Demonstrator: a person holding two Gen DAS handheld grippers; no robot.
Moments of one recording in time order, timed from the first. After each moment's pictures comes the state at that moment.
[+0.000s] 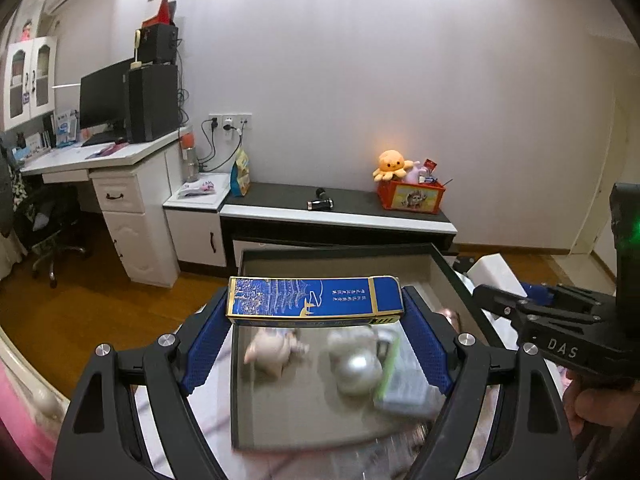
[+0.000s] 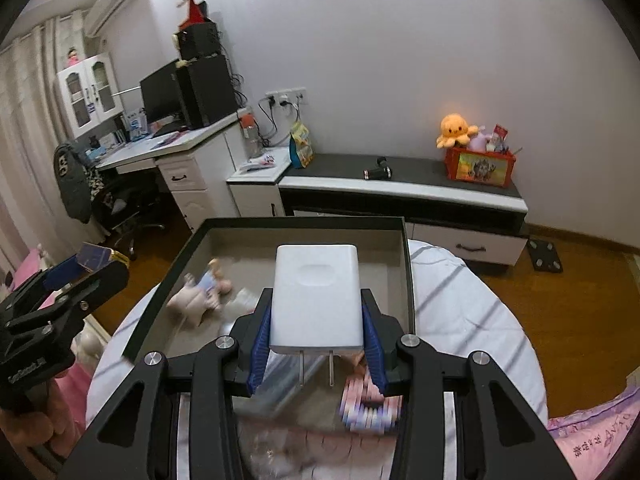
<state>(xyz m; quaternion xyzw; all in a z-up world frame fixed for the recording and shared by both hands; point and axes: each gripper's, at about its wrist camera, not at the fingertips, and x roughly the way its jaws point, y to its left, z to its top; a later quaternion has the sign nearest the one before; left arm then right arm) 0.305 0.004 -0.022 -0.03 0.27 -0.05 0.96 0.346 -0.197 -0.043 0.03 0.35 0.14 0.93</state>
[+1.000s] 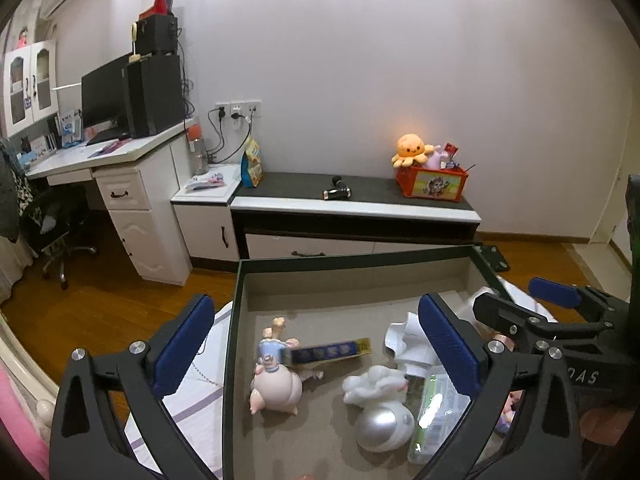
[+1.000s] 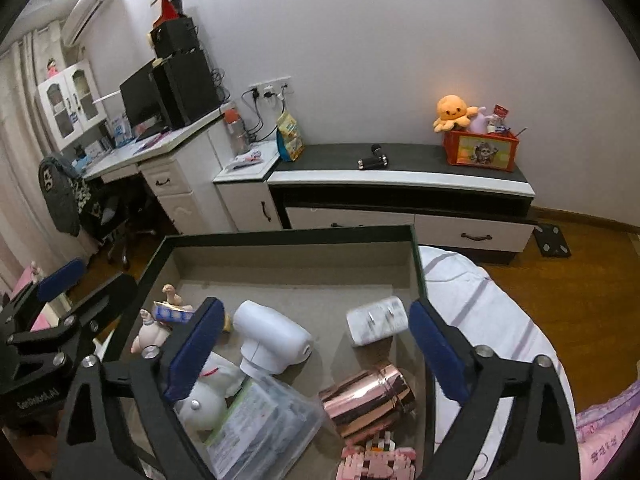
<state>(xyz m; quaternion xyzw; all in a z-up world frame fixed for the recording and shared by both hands) 0.358 -0.002 -0.043 -0.01 0.29 -0.03 0.96 0.389 -0.198 -0.066 0.06 0.36 0.12 0.92</state>
